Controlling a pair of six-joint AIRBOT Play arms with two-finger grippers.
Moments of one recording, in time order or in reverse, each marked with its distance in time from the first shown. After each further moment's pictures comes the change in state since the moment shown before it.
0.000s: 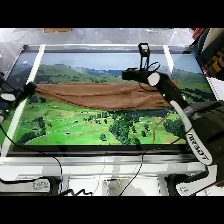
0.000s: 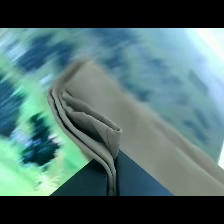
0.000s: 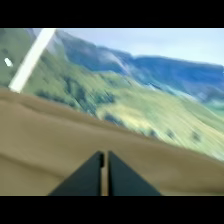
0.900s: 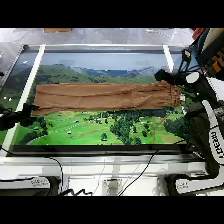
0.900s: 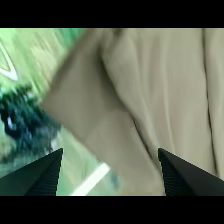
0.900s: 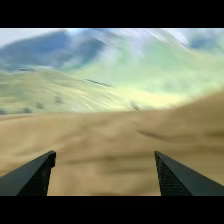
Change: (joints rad) left arm 0.257 -0.034 -0.208 -0.169 -0.364 -0.140; right arm -0.389 0.108 -0.115 0.065 0.204 -0.030
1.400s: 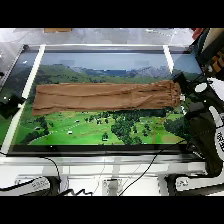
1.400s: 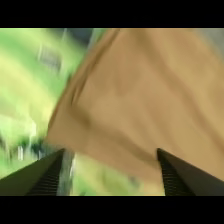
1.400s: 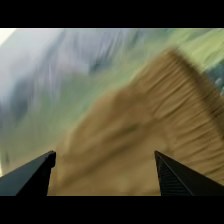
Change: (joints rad) left arm -0.003 0.161 0.105 0.307 -0.114 0.019; right arm -0.175 0.000 -0.166 -0.004 -0.174 0.242
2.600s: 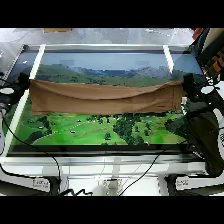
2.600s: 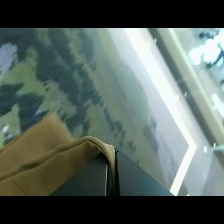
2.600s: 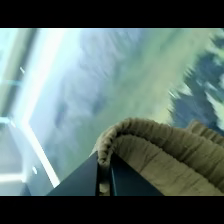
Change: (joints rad) left arm -0.269 -0.290 0.261 -0.433 0.684 0.059; right arm -0.074 0.006 -0.048 0.127 -0.179 0.301
